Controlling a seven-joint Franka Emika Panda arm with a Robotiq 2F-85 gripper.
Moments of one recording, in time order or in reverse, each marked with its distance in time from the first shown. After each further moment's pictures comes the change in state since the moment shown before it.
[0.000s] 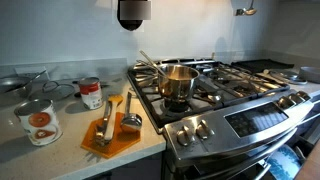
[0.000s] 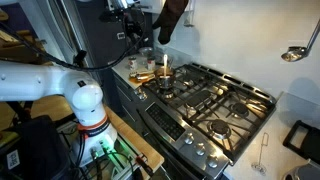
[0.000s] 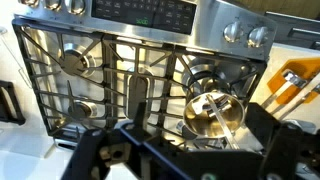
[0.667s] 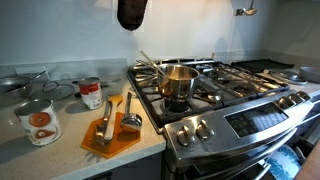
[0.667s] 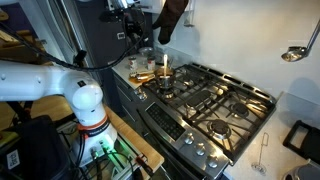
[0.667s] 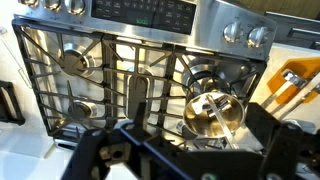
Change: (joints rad) arm 0.000 0.001 -0.002 0.001 0.000 0.000 0.000
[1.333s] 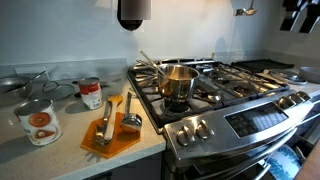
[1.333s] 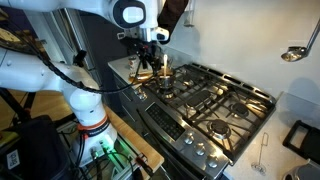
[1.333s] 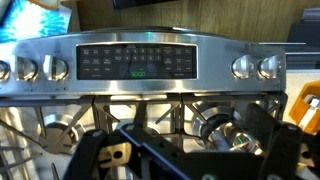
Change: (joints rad) arm -0.064 0.203 -0.226 -0.125 0.001 0.092 -0.047
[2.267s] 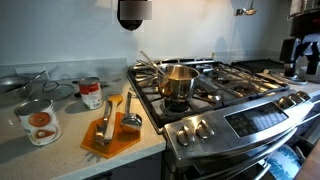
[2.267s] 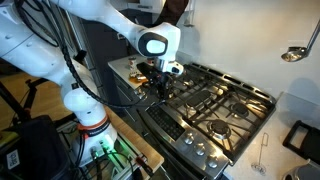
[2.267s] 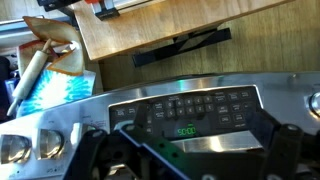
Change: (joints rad) arm -0.164 0.359 -0.049 -0.021 -0.084 0.121 -0.033
